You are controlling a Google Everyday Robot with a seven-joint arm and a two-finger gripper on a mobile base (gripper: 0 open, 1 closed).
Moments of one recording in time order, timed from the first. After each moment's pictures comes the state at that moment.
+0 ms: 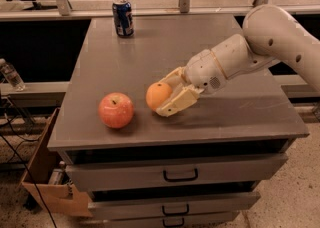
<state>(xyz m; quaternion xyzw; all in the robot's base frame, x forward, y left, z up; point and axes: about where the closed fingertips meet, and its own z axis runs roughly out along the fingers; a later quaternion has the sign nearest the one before) 0.511 -0.015 0.855 -0.65 0.60 0.35 0.31</state>
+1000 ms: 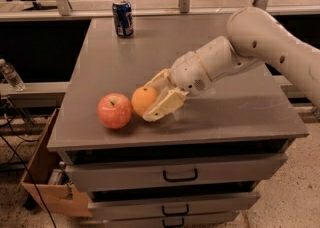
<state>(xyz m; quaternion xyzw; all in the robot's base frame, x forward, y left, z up) 0.503 0.021 0.855 -0.66 0.58 0.36 0.31</state>
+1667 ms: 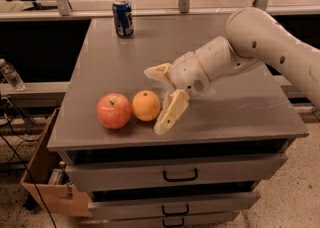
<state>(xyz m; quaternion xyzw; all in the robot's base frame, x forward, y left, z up) 0.500 0.024 0.857 -0.66 0.58 0.36 0.31</state>
